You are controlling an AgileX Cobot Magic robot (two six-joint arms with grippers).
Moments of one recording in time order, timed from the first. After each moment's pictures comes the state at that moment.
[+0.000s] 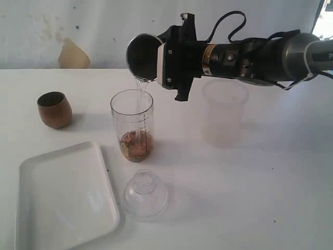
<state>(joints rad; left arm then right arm) 0.07 0.00 0.00 0.03 0.22 0.03 0.25 1.99 -1.38 -1.10 -0.49 -0.25</state>
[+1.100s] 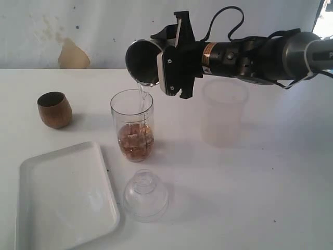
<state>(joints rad) 0.07 0.00 0.00 0.03 0.22 0.03 0.25 1.99 -1.38 -1.09 -0.50 -0.47</state>
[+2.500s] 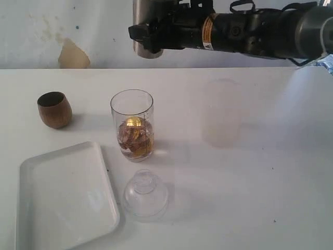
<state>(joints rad) 0.07 0.00 0.00 0.03 0.22 0.03 0.25 1.92 -1.47 -1.25 -0.59 1.17</state>
